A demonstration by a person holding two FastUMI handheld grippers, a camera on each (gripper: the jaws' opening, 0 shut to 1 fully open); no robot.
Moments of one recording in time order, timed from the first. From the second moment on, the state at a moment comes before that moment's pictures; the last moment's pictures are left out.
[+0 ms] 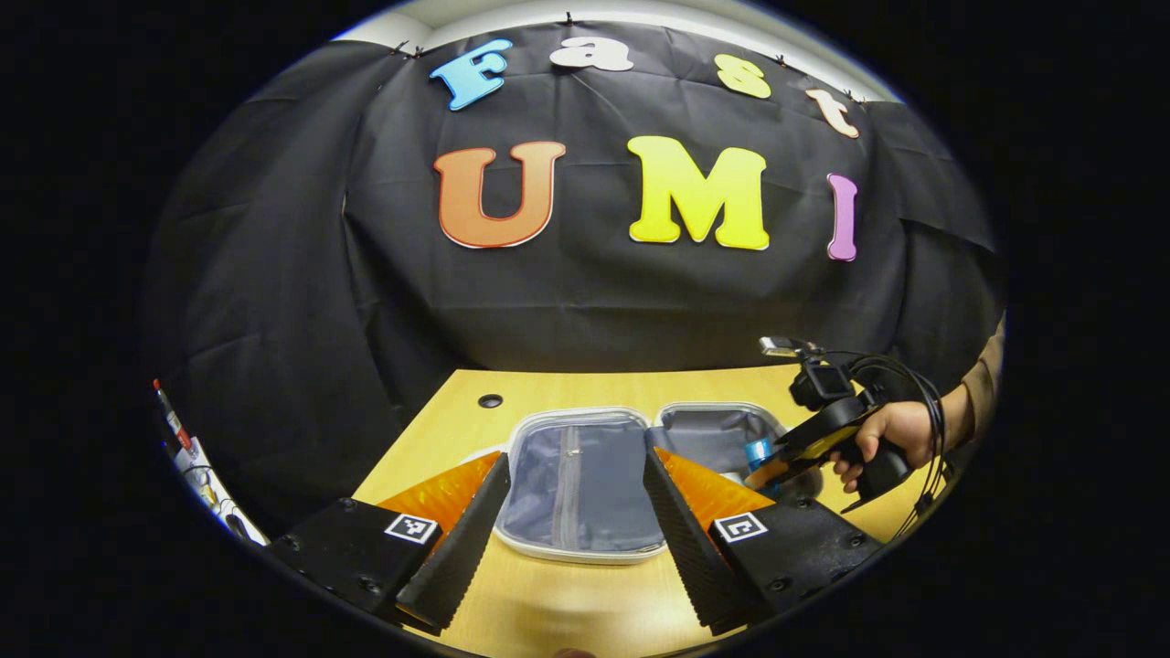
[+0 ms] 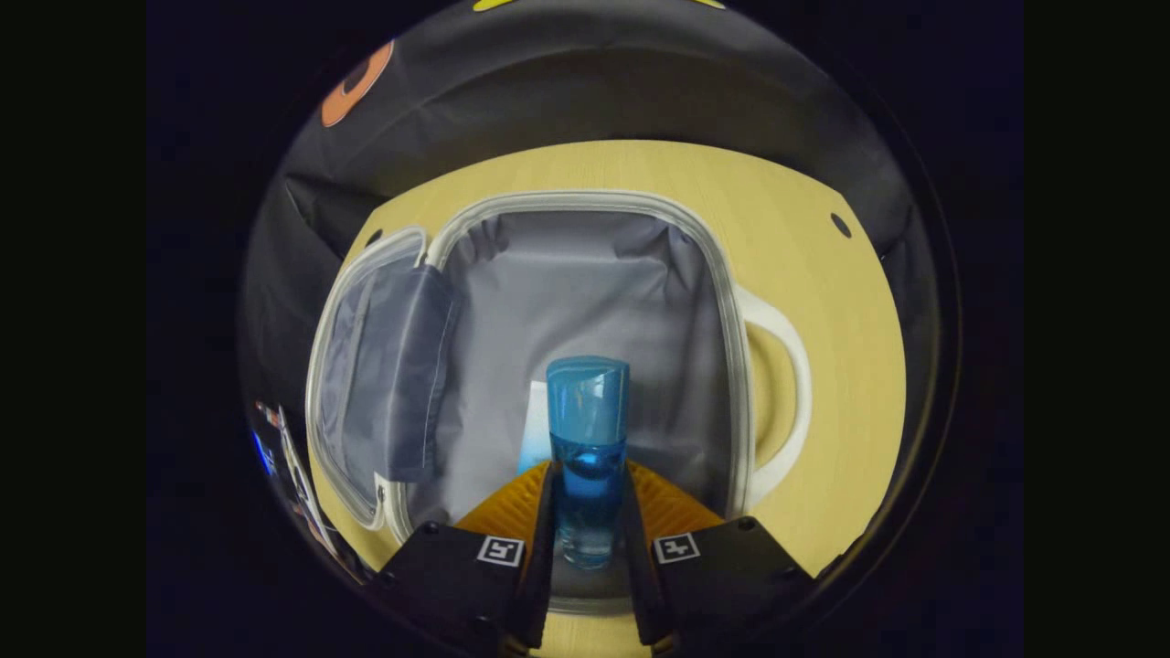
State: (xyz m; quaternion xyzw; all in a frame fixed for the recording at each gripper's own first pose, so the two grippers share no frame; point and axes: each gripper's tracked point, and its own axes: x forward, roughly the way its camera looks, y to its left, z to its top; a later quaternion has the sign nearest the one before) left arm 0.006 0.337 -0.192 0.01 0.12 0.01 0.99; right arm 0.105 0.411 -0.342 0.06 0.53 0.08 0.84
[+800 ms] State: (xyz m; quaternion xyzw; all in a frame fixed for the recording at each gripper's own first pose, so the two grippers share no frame) left arm 0.036 0.482 -0.285 -0.17 0.21 0.11 0.96; right arm 0.100 0.429 -0.329 0.11 0.53 0.13 0.83
